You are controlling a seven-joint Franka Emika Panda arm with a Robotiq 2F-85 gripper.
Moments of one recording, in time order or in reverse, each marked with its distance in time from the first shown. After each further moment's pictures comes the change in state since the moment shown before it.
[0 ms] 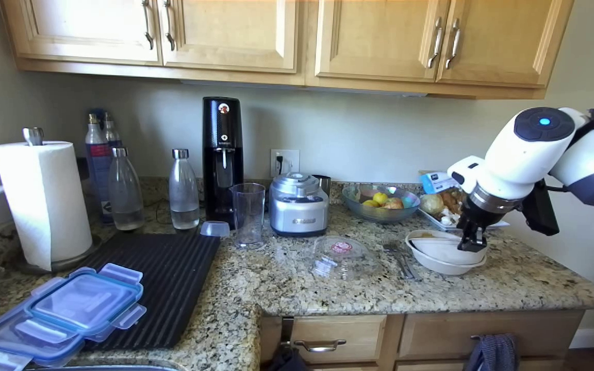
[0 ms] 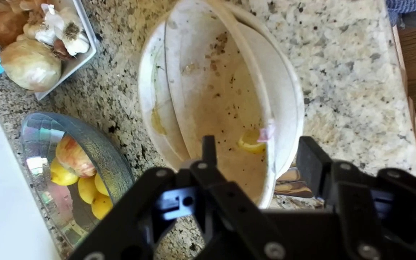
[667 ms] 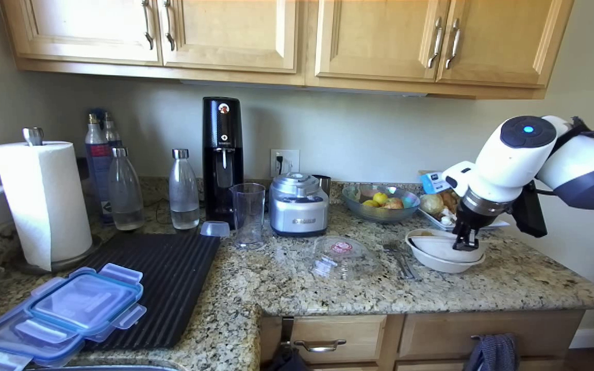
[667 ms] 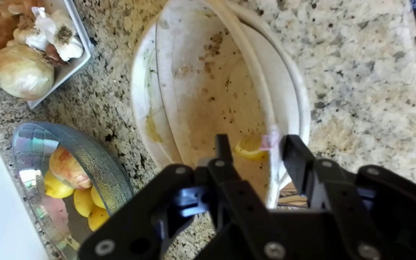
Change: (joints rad) arm -0.007 0.082 -0.033 0.062 -0.028 0.016 0.017
